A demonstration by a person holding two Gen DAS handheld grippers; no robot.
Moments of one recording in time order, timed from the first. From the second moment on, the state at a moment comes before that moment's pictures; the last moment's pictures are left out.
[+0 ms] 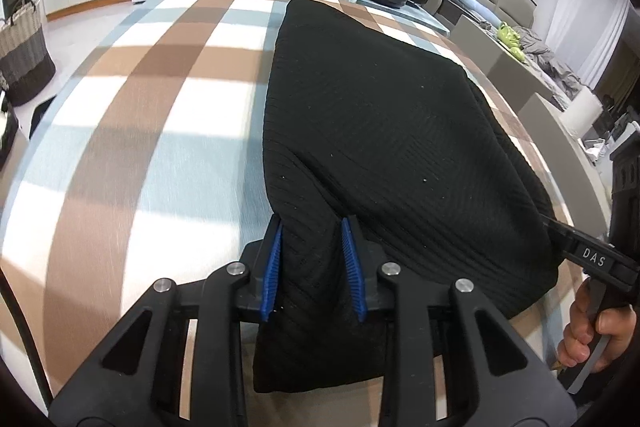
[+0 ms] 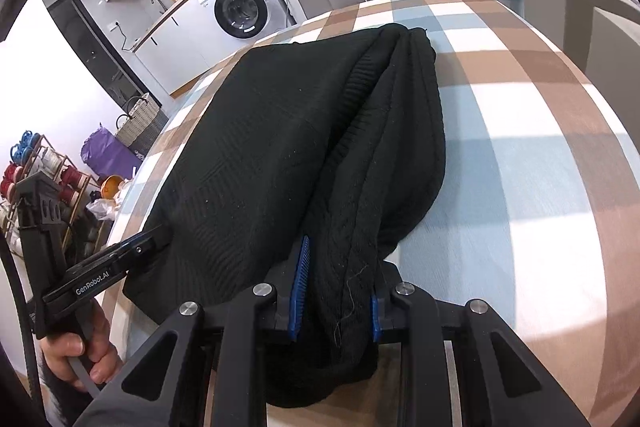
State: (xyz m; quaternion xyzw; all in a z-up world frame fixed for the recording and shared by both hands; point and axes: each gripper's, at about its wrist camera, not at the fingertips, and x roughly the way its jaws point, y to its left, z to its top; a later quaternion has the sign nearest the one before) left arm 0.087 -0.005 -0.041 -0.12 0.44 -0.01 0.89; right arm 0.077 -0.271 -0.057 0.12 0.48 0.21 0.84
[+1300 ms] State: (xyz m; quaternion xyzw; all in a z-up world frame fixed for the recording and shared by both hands) left arm 0.095 0.017 0.008 -0.10 0.34 0.00 0.93; right arm 0.114 -0.260 -0.019 0.08 0.41 0.20 0.89
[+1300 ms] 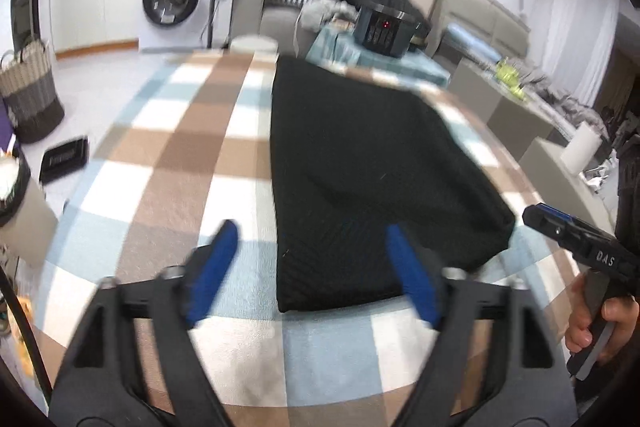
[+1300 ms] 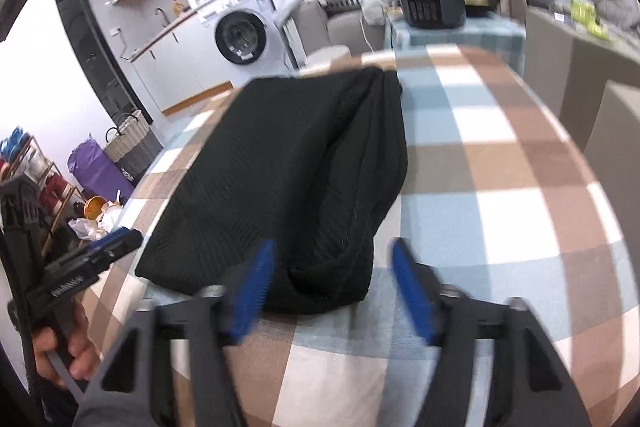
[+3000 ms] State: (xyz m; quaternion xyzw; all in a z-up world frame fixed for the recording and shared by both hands) left arm 0.053 0.005 0.002 -0.06 0.24 -0.01 0.97; right arm 0.048 -0.253 -0.006 0.01 0.25 0.26 0.93
